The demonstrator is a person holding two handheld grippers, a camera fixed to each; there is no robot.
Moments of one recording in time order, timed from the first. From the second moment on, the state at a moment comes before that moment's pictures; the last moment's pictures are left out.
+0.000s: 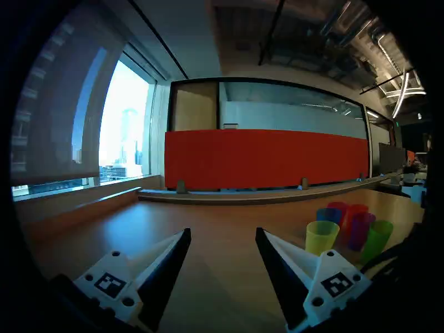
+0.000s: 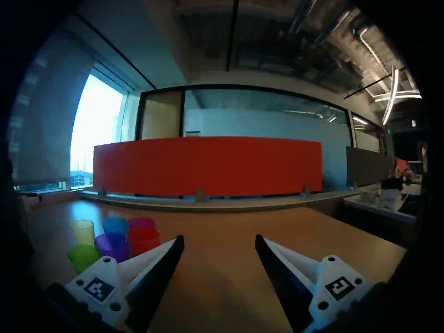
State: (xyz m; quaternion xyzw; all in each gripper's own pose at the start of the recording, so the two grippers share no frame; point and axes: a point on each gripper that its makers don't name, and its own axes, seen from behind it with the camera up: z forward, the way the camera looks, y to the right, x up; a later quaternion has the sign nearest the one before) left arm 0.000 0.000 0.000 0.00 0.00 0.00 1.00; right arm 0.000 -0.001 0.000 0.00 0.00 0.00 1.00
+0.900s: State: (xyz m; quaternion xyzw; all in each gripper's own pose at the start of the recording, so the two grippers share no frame) left arm 0.000 0.000 0.000 0.00 0.00 0.00 1.00; right arm 0.001 -0.001 0.000 0.00 0.00 0.00 1.00
